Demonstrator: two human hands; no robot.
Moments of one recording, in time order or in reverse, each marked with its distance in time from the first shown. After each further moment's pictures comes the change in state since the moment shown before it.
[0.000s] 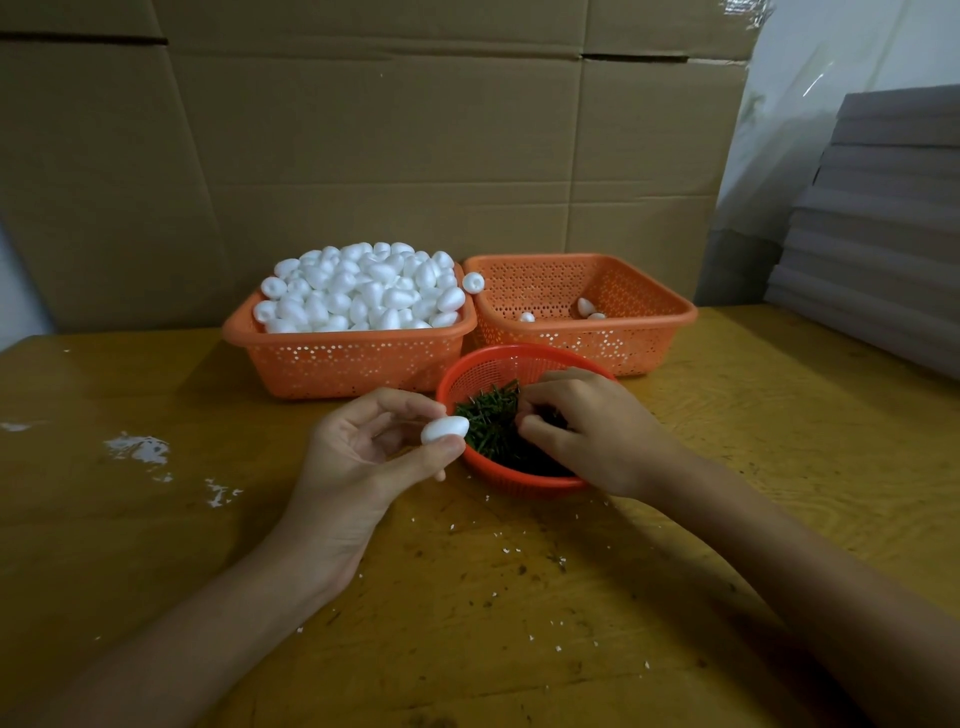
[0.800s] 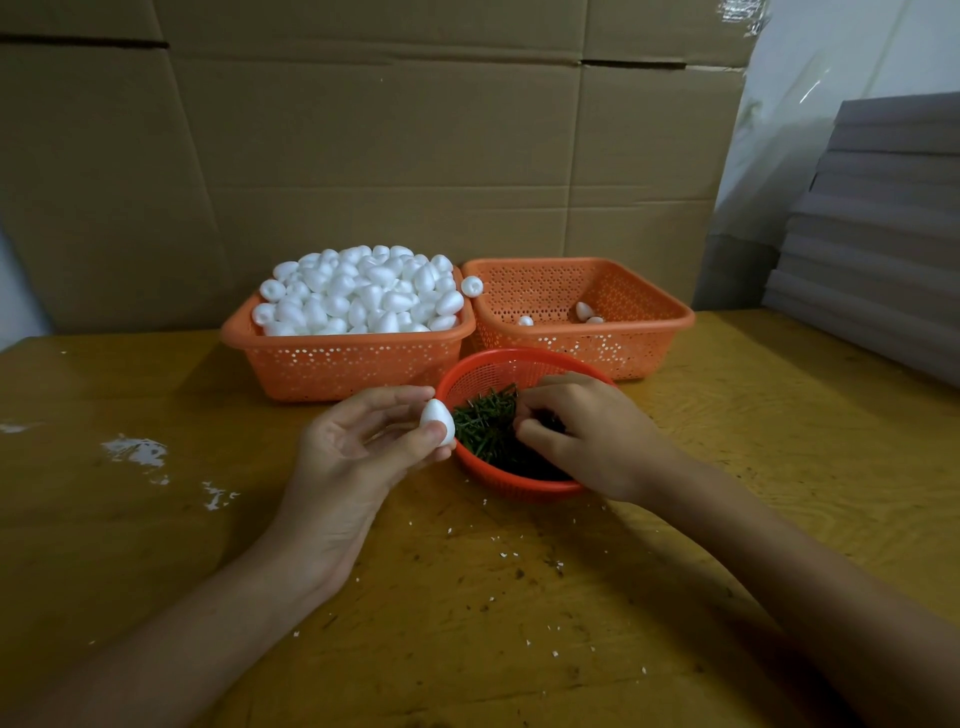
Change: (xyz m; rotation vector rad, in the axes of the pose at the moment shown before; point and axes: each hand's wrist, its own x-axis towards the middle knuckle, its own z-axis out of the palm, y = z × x) left_hand 0.001 0.003 0.002 -0.153 0.041 -0.002; right_hand 0.000 0.000 -0.001 -0.003 -0.012 0.007
